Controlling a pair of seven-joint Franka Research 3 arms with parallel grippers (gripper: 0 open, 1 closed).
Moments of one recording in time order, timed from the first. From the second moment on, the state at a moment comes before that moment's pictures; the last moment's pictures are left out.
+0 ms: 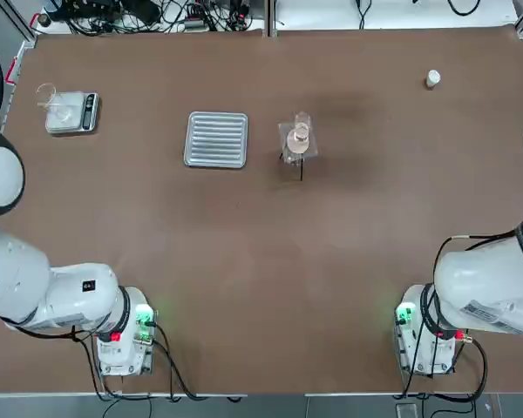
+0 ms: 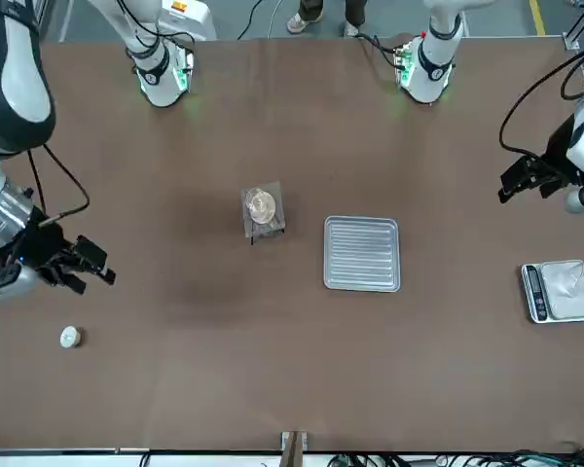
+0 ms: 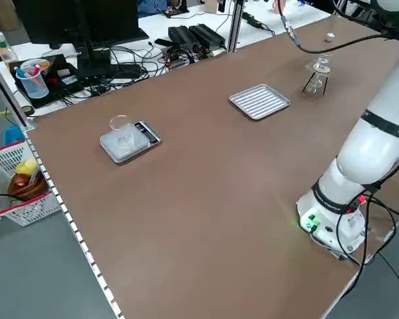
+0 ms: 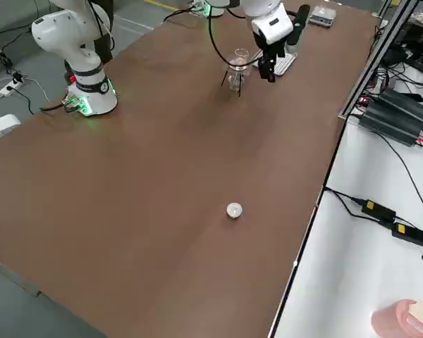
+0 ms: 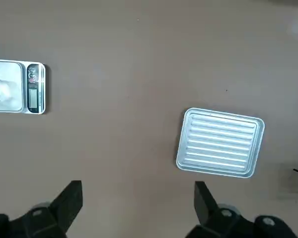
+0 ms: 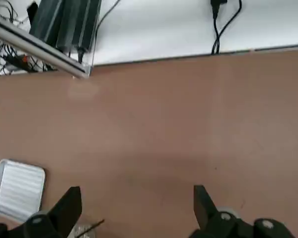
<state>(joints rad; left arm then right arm) 0.11 0.05 -0.19 -1.55 -0.03 1.65 -0.18 -0.32 0.24 0.40 -1.59 0.30 2.06 -0.10</state>
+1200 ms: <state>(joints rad) 0.15 0.05 -0.19 -1.54 -0.01 1.65 -0.18 -0.15 0.21 0.13 -1.51 0.19 1.82 -0.09</state>
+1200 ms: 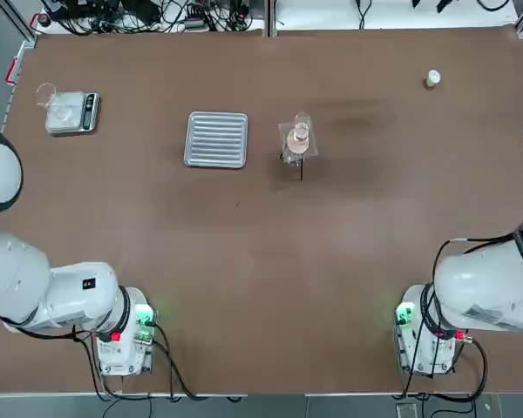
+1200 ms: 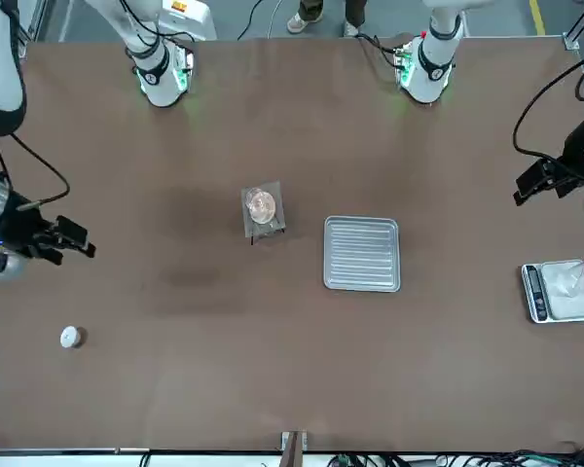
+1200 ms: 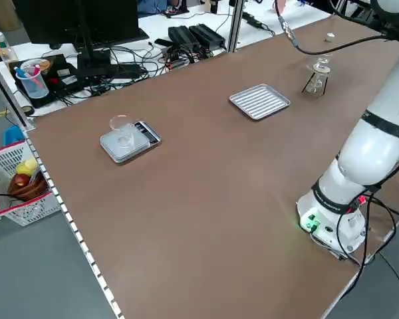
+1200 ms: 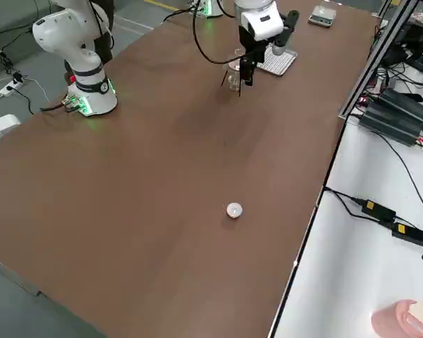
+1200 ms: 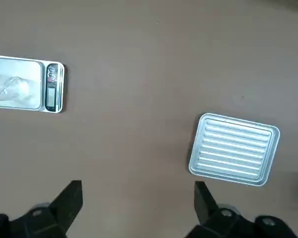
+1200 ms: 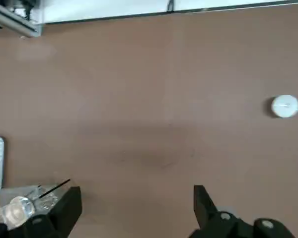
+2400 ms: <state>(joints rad) 0.14 0.05 -0.20 -1.50 -0.01 1.62 -0.18 0.05 -0.01 -0.02 -1.57 0.02 1.65 -0.01</state>
